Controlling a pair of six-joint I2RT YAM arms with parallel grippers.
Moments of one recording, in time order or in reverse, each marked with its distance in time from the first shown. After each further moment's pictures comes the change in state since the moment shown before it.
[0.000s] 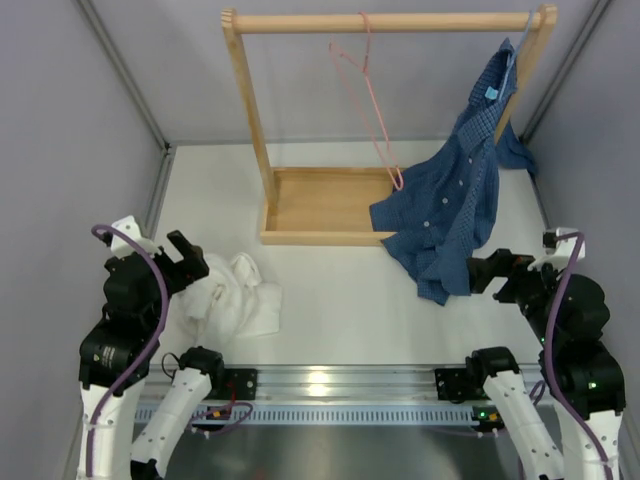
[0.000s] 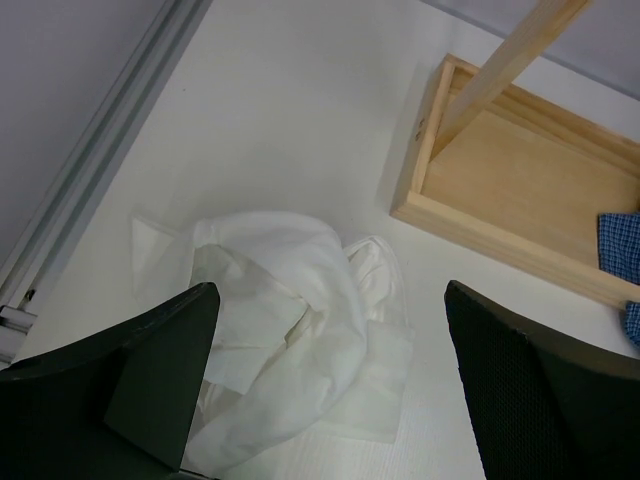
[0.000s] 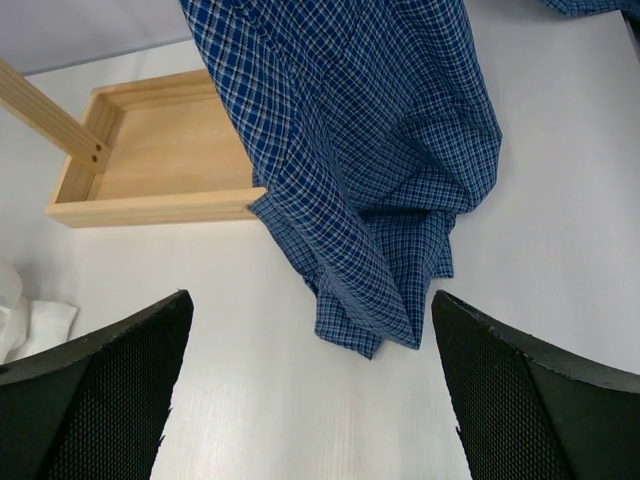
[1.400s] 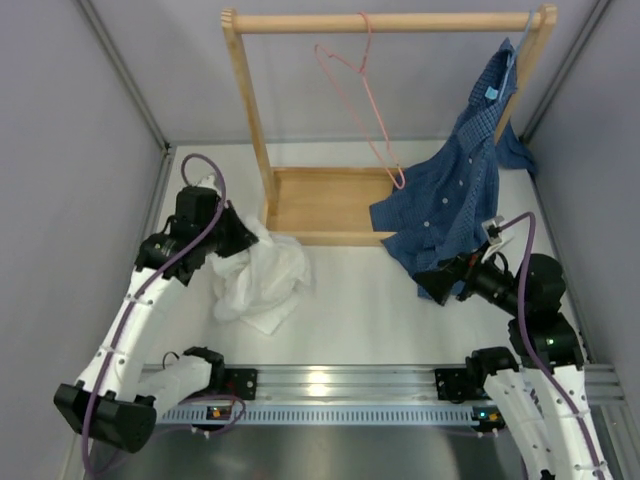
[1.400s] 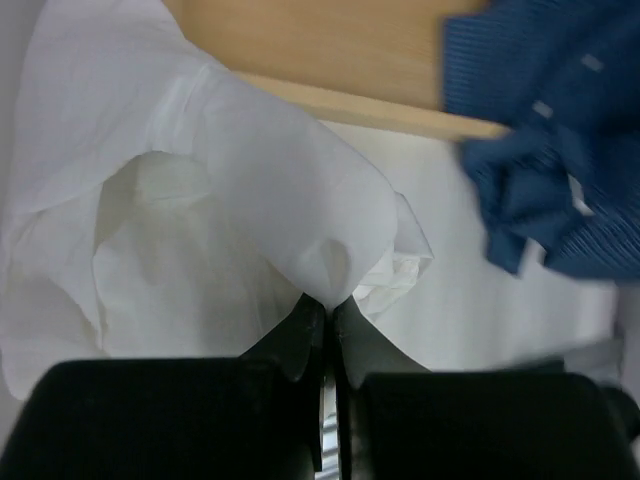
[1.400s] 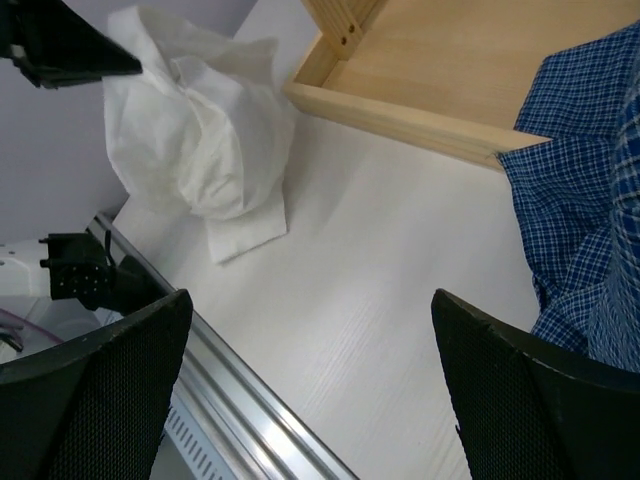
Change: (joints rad) left arm -0.069 0.499 -0.016 0.144 0.375 -0.249; right arm -0.001 0.053 -0.306 0.355 -0.633 0.116
